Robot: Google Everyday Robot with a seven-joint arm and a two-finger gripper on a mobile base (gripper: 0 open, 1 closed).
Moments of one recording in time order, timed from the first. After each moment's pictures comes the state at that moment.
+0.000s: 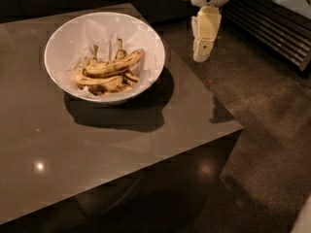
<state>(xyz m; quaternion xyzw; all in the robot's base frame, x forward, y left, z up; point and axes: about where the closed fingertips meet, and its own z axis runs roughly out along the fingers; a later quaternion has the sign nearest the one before) 0.602 -0.096 0.995 -0.73 0.66 -0.04 0.18</state>
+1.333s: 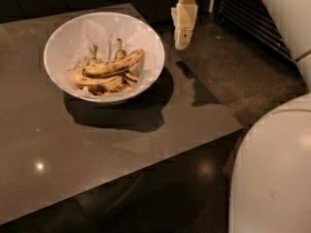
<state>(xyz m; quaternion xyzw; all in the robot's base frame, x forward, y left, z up) 0.653 -0.052 0.998 -0.77 0.60 -0.04 0.21</state>
